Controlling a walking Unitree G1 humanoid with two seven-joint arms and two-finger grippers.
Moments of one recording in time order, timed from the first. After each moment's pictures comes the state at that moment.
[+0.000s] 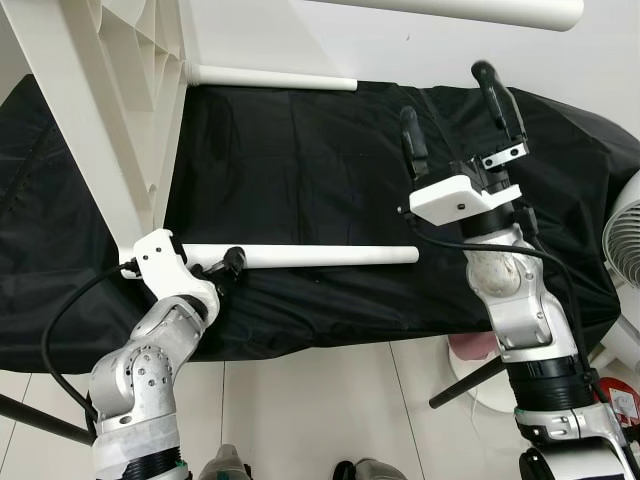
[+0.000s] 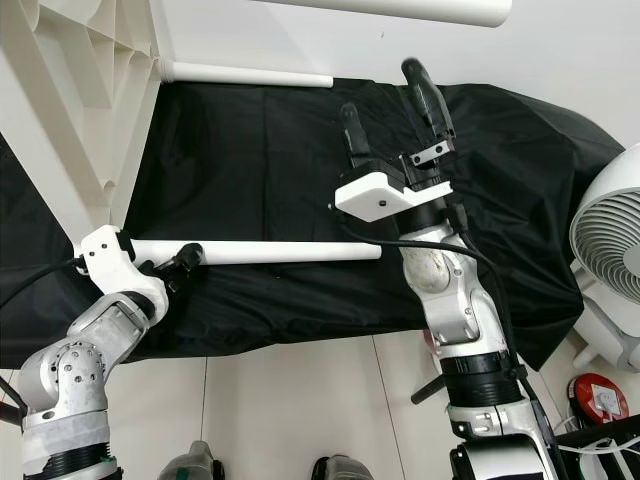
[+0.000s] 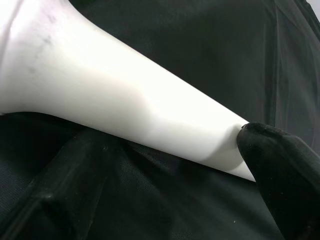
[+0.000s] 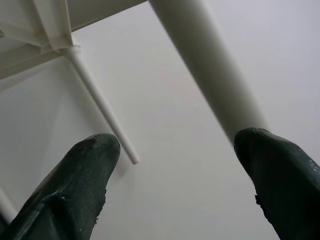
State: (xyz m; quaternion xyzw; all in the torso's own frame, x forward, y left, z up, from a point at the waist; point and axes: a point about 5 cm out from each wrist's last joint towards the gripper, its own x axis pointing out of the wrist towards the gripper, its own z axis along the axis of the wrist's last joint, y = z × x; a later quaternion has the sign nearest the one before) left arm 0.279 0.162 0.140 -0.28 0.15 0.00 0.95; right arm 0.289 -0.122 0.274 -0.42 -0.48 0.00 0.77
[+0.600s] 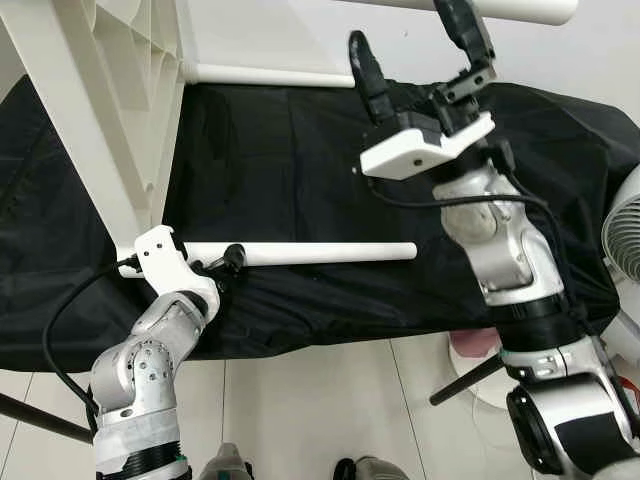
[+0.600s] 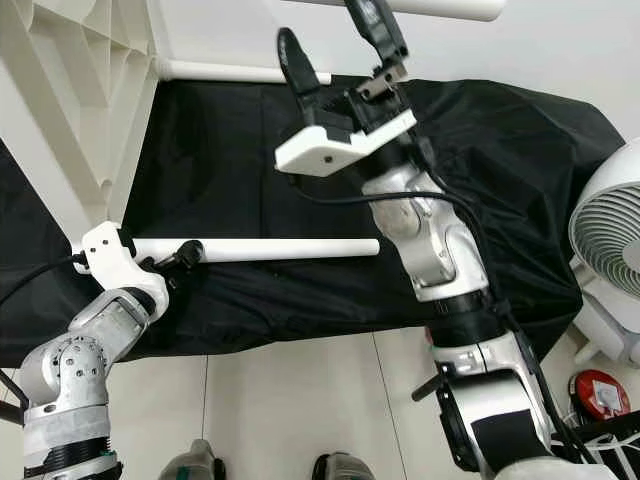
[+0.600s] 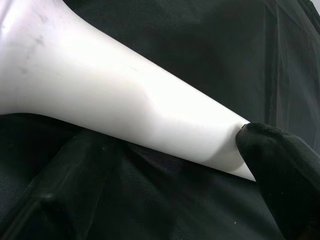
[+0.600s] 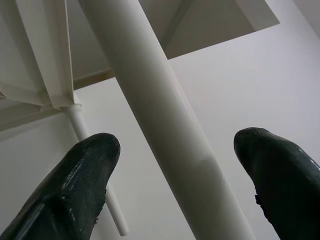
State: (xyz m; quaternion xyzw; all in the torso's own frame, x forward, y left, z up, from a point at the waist) left arm 0.283 0.161 0.140 -0.28 0.15 0.00 0.95; right arm 0.297 -0.080 0.325 -0.44 -0.55 0.07 0.70
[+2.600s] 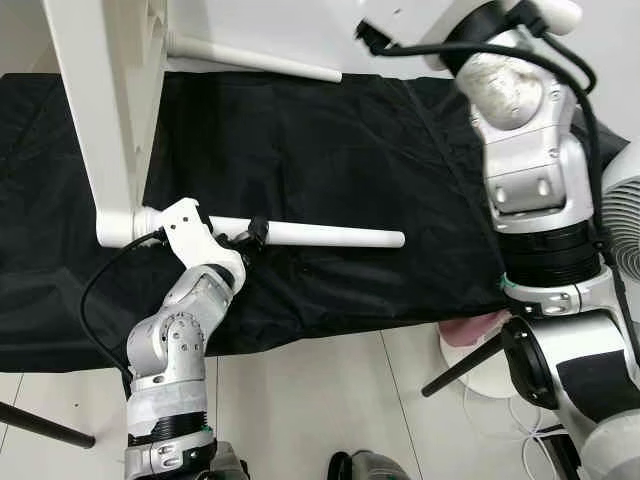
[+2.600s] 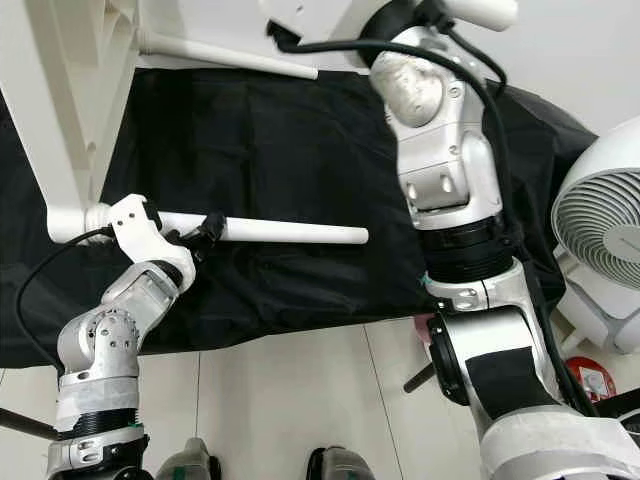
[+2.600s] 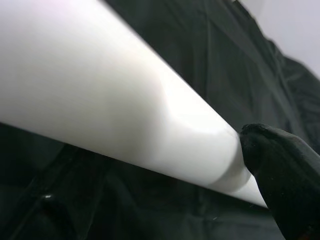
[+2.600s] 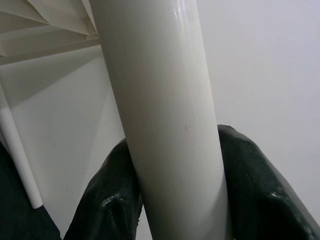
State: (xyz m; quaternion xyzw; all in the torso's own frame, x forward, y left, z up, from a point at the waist) left arm 0.307 0.141 0.161 -0.31 0.10 0.00 0.95; right arm 0.321 -0.091 0.393 -0.46 -0.36 0.06 0.81
